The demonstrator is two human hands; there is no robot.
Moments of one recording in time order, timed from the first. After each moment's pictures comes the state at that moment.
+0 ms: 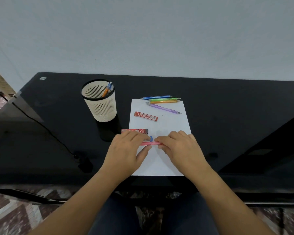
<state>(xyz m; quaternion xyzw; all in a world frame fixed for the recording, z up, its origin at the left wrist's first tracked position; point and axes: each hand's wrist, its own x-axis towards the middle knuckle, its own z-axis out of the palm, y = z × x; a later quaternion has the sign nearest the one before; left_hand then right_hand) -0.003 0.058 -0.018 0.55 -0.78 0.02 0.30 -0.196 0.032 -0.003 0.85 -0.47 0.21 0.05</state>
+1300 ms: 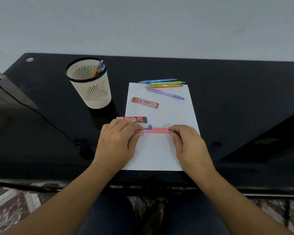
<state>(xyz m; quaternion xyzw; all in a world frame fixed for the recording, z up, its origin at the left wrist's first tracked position) 0.004 0.045 -0.046 0.57 -0.76 0.05 0.31 -0.211 0.037 -0.045 0.74 -0.55 0.35 -0.16</state>
